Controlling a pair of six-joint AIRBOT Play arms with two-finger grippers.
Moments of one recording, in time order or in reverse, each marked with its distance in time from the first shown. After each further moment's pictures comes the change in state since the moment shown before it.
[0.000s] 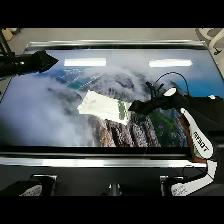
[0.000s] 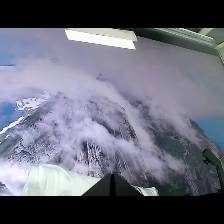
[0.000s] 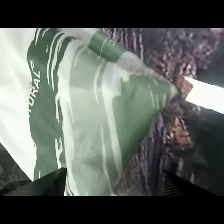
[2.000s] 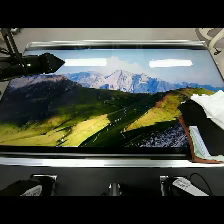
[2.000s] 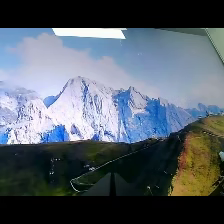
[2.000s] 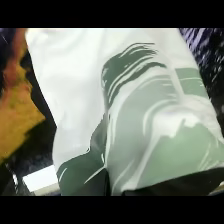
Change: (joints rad) left arm -0.063 -0.001 0.000 0.000 -0.002 0.061; right arm -1.065 0.449 0.327 -0.495 0.641 0.077
